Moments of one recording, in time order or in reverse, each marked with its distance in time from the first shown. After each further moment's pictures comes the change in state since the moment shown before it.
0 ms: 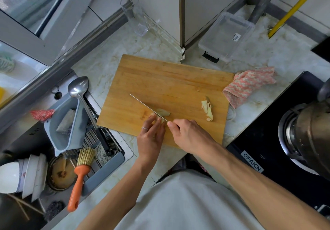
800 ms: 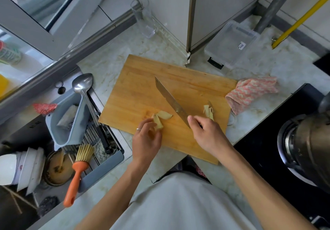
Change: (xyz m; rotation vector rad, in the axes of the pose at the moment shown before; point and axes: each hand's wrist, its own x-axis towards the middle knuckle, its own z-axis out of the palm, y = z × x) left_hand 0.002 0.024 -0.031 -0.029 -0.080 -0.233; right_hand -0.009 0.033 -0.023 0.217 0.162 -0.036
